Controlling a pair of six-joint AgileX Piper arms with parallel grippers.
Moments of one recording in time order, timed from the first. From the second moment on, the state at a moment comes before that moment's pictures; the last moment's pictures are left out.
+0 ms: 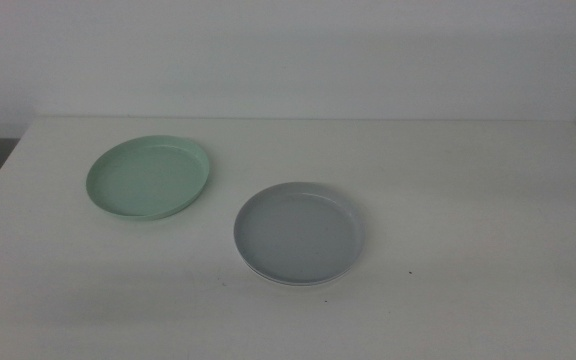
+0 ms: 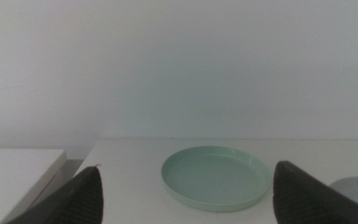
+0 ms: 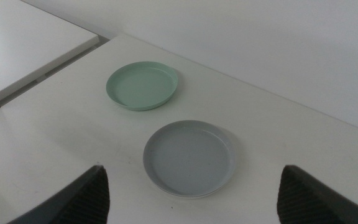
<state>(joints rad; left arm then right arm) -0.01 0.00 0.00 0.00 0.06 -0.05 0.33 0.72 -1.09 0.39 0.92 -0.34</state>
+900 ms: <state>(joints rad) 0.08 1.43 -1.24 -0.06 0.95 -0.04 0.33 0.72 -1.09 0.40 0.93 -0.34</state>
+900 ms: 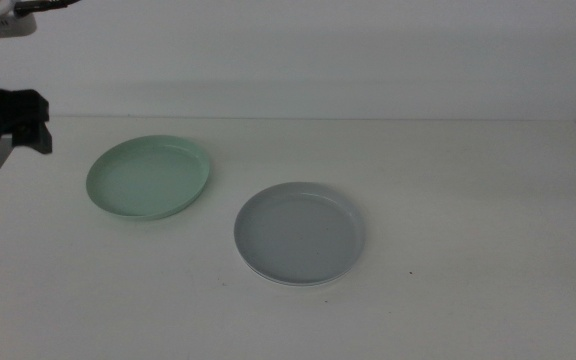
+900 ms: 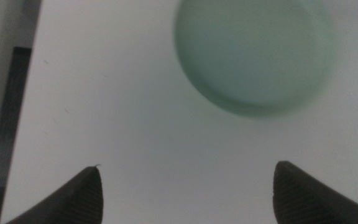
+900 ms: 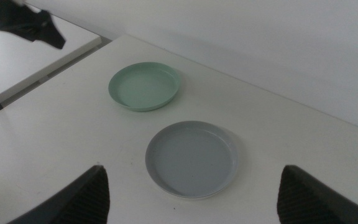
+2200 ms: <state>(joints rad) 0.12 2.17 -1.58 -0.29 0.63 0.23 0.33 0.73 -1.09 0.40 0.93 -0.32</state>
